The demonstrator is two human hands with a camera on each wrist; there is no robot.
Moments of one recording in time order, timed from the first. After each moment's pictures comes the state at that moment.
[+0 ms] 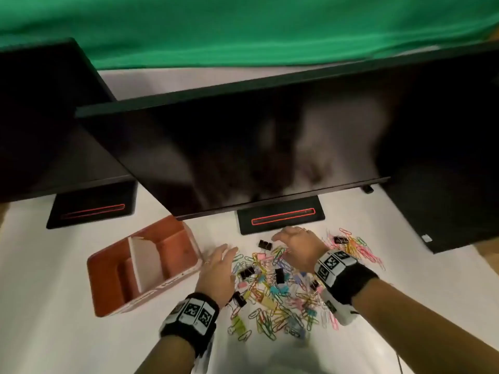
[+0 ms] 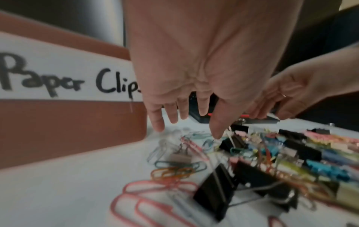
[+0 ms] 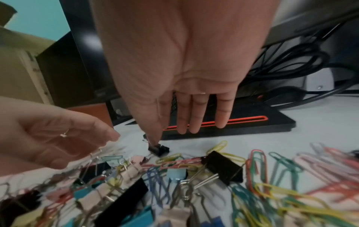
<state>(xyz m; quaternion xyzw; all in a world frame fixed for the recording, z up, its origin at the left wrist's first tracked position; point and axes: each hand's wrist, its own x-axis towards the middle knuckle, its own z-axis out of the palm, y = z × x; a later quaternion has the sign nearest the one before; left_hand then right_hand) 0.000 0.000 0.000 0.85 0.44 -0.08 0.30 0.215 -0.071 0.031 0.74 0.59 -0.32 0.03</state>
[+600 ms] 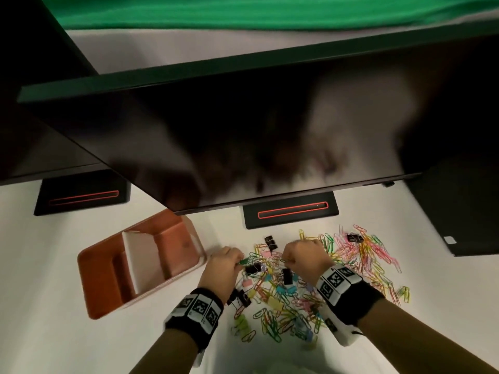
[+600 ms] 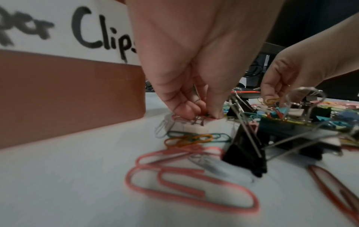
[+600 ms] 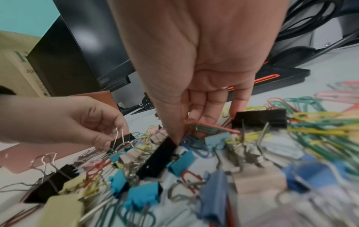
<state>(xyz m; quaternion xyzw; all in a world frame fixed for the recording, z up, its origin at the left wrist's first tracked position) 0.007 0.020 -0.029 0.85 0.41 -0.06 0.32 0.202 -0.065 -0.008 0.75 0.55 -0.36 0.11</state>
